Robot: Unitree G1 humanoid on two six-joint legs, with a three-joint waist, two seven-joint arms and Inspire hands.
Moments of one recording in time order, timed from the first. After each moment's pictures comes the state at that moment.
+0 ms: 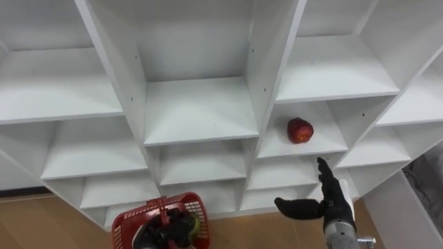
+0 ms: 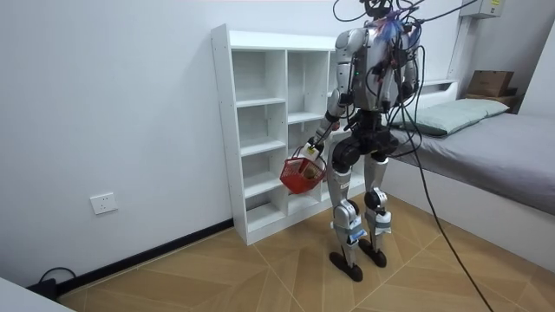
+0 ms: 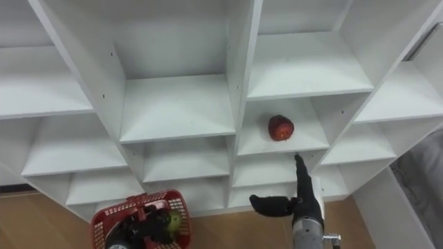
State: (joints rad) left arm 0.06 0.11 -0.24 0.78 -0.71 0.00 0.14; right arm 0.15 -0.19 0.20 0.41 0.05 -0.02 -0.37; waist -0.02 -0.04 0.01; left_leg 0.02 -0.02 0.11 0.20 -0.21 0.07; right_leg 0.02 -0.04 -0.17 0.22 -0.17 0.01
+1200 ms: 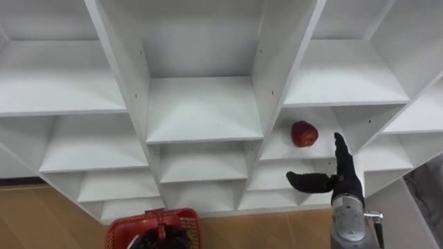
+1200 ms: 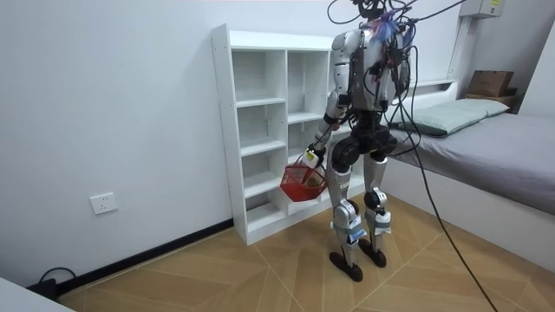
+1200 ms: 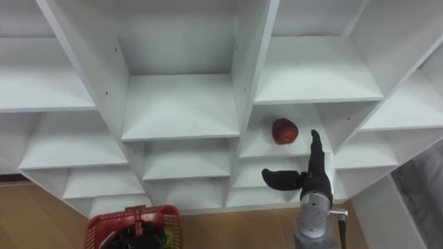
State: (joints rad) left arm 0.08 0.16 -0.22 0.82 -0.51 0.07 0.08; right arm -0.01 -0.24 0.19 0.47 0.11 0.02 -0.44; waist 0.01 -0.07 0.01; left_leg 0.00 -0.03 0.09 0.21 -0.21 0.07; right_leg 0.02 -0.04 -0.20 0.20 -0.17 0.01
